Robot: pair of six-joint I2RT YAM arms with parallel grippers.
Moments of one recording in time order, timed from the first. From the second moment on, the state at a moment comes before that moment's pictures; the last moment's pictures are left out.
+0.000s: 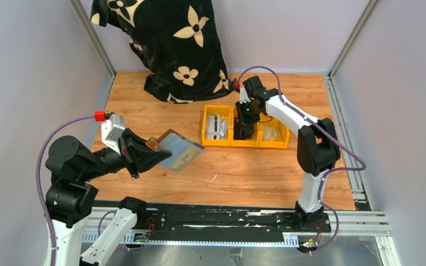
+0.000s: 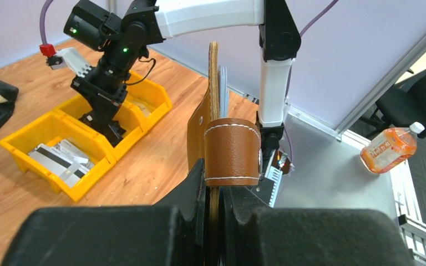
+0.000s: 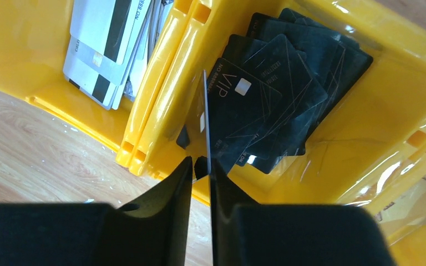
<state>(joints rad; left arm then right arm) -0.26 0.57 1.23 -0.62 0.92 -0.30 0.44 1.90 1.53 -0.71 -0.24 0.09</state>
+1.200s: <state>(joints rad) -0.26 0.61 1.22 -0.74 1.14 -0.18 1.12 1.31 1.52 -0.36 -0.84 0.11</state>
